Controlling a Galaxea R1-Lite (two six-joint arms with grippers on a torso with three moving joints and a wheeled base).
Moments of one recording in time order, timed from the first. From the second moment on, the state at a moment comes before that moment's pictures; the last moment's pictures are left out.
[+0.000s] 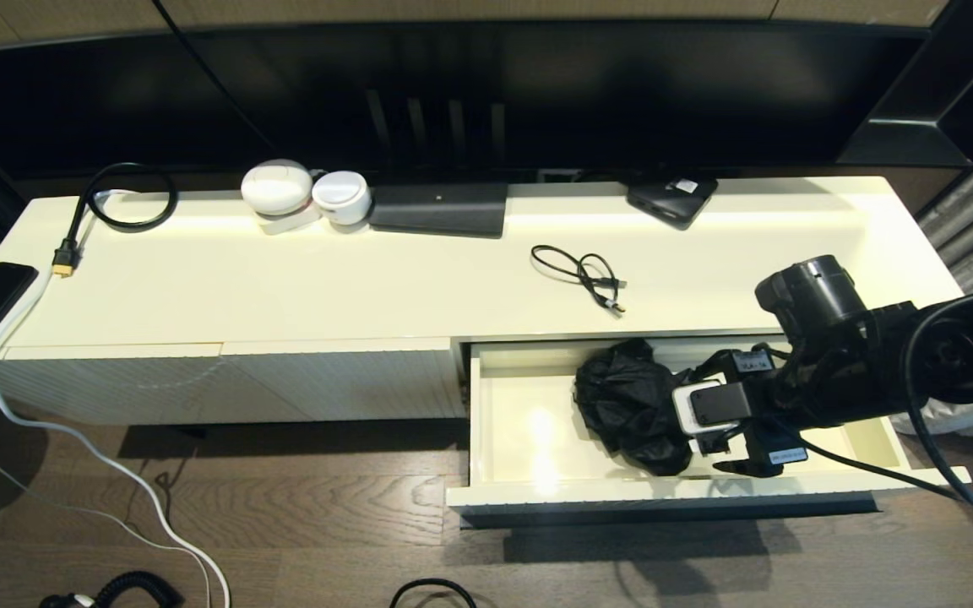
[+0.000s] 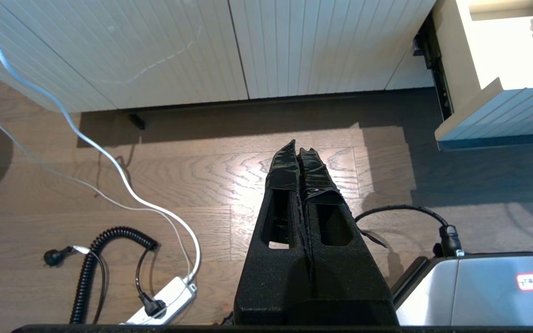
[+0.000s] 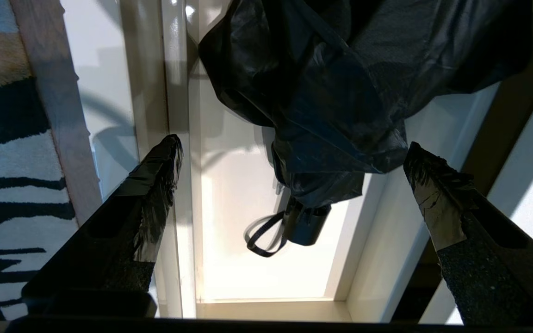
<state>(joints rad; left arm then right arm) 0.00 0.00 -0.03 0.08 -0.02 0.04 0.29 1.82 -1.14 0.21 0.02 -1.40</state>
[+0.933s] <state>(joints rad) 0.00 0.00 -0.03 0.08 -0.02 0.04 0.29 1.94 -1.22 0.21 0.03 -1.39</state>
